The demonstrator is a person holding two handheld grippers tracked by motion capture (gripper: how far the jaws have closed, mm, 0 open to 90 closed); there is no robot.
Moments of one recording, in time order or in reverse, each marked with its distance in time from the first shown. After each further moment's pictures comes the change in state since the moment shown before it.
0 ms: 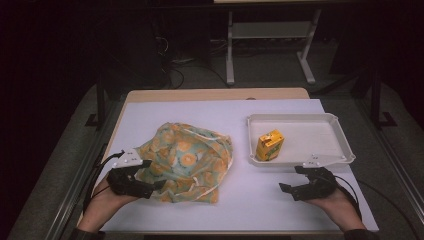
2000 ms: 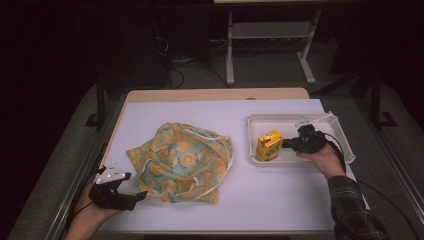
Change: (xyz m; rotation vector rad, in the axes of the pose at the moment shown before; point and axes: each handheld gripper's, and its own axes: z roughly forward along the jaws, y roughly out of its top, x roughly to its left) left arm 0.012 -0.052 -0.014 0.047 0.118 -0.060; right arm -0.078 0.075 0.040 0.038 0.058 -0.040
